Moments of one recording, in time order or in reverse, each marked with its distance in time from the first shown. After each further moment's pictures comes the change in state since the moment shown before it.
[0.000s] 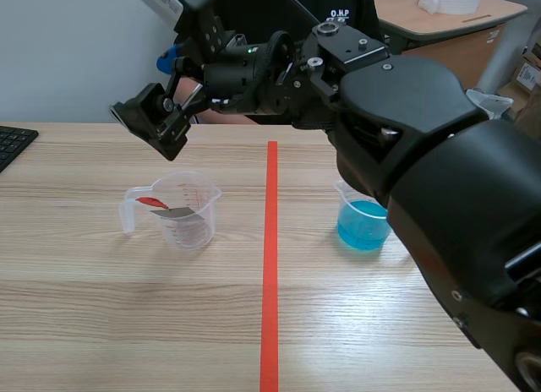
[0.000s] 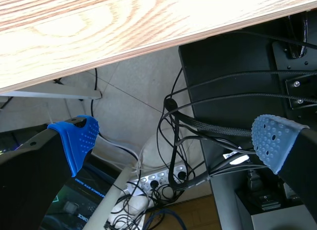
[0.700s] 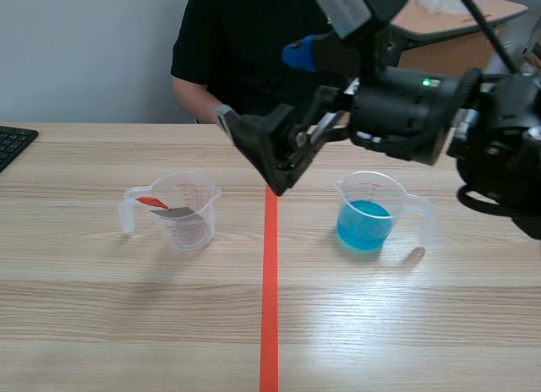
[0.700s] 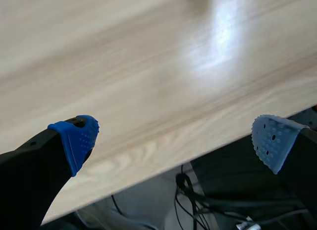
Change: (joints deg) left arm 8.7 -3.3 -11.8 19.9 3.3 -0.7 -5.0; right arm -26.7 28.4 7.6 36.5 12.2 -14.0 1.0
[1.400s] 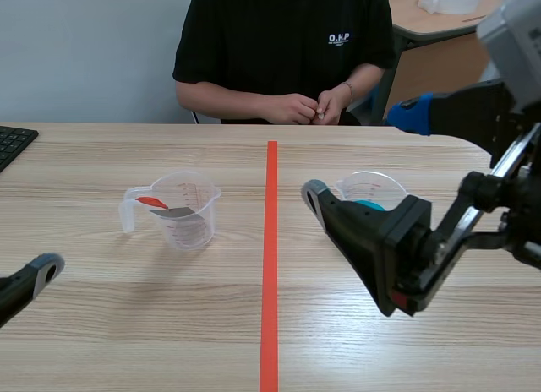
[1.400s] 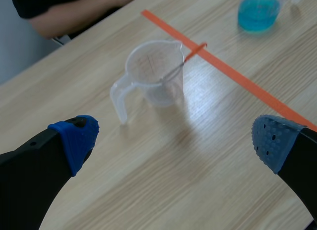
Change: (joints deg) left arm -13.7 -12.8 -2.3 13.2 -6.2 -3.5 6.6; right arm -39.2 4.8 22.8 25.8 0.2 -4.0 -3.0
